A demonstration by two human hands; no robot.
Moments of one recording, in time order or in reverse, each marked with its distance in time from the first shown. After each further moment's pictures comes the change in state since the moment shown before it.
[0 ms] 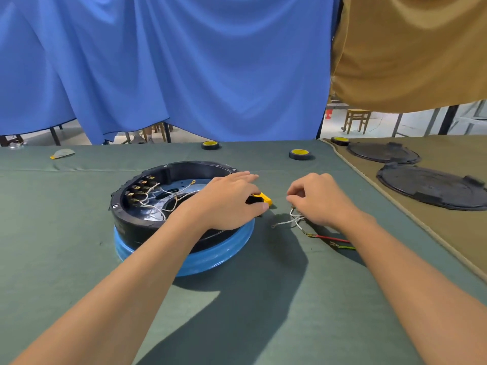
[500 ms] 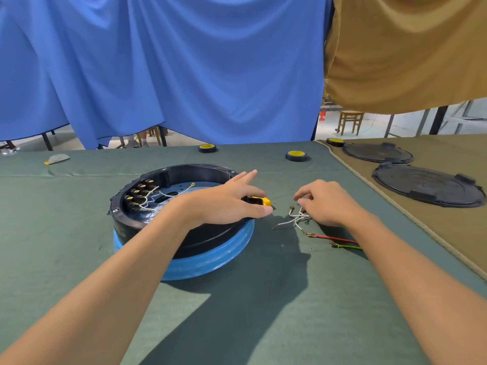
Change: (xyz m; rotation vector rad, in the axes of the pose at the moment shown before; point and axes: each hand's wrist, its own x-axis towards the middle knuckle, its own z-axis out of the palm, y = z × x) left_hand -0.010 0.000 -0.015 -0.406 -0.200 -0.034; right_hand -0.002 0.015 -0.002 -0.032 -0.100 0.155
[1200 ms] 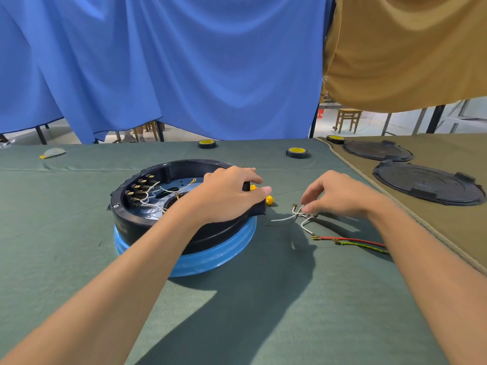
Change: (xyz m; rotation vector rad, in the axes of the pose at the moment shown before) left_hand -0.003 0.001 0.003 0.100 0.300 -0.005; right_hand -0.008 0.002 -0.026 0.054 -0.155 -0.074
